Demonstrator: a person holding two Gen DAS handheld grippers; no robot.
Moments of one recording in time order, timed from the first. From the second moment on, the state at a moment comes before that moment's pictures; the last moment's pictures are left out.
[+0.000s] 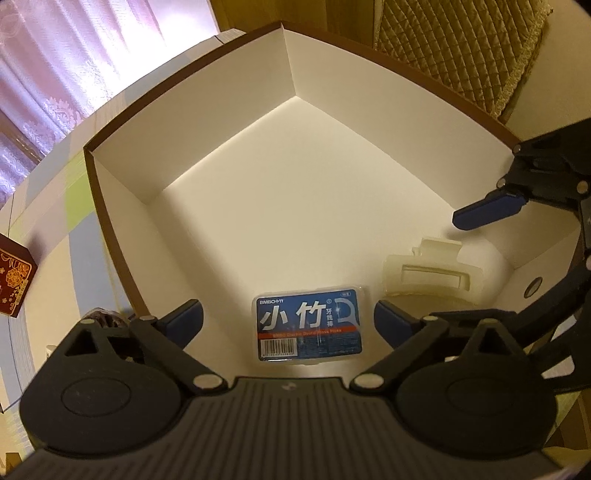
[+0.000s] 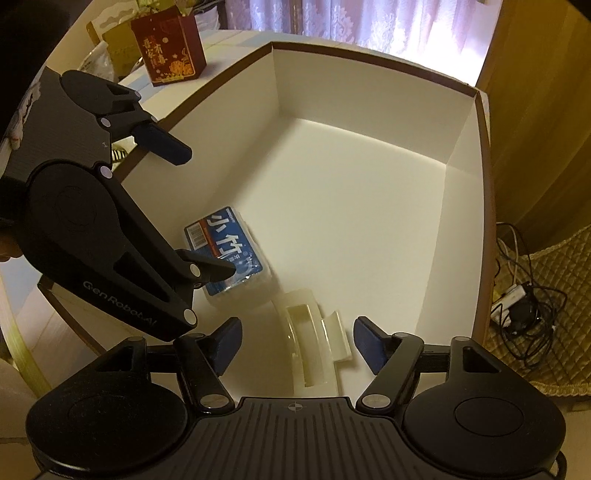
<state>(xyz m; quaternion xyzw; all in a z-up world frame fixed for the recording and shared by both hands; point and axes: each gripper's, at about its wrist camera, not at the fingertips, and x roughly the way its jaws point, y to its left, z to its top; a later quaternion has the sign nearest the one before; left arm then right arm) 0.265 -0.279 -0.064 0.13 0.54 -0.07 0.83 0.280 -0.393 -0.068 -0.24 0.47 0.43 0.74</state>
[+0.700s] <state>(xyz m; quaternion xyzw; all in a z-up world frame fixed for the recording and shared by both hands) 0.236 -0.273 -0.030 0.10 0.51 -0.06 0.85 0.263 -0.412 -0.037 -0.19 0.44 0.40 0.78</state>
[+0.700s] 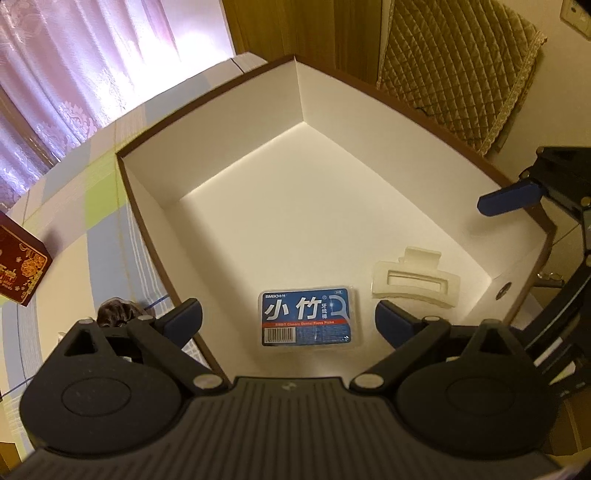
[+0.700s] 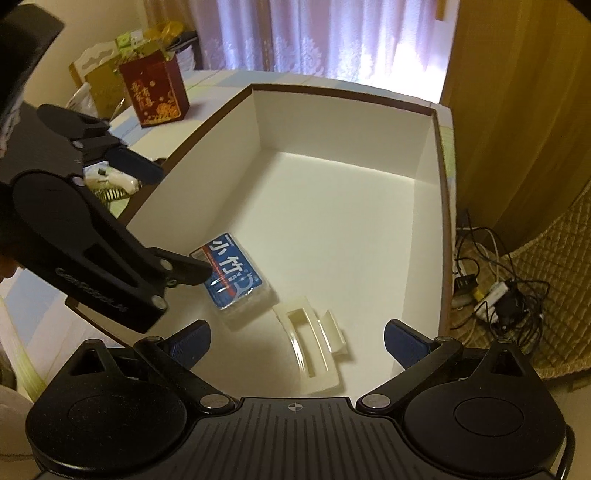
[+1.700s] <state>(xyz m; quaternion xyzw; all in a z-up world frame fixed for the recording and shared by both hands) 0.120 -0.172 0.020 0.06 0.45 -0.05 0.89 0.161 -0.365 0.006 -0.10 0.41 0.33 0.84</state>
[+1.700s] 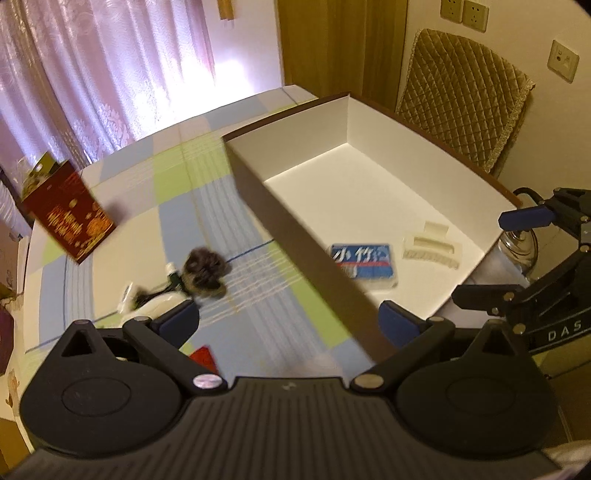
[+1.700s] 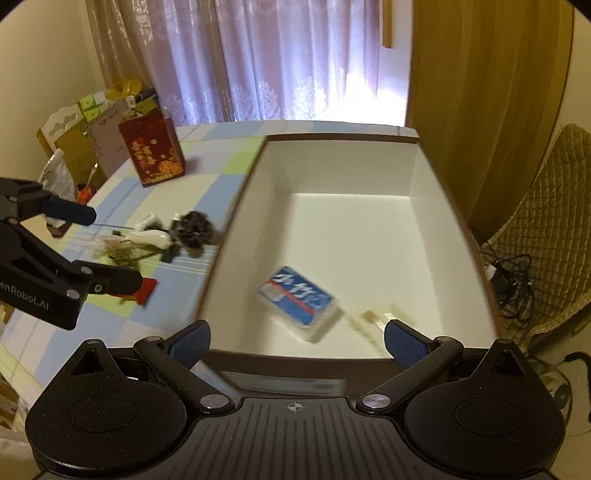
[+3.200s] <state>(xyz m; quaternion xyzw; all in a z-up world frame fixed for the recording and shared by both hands) 0.044 0.035 -0.042 0.00 0.53 0.06 0.85 0.102 -0.179 -0.077 -0.08 0.47 0.35 0.81</state>
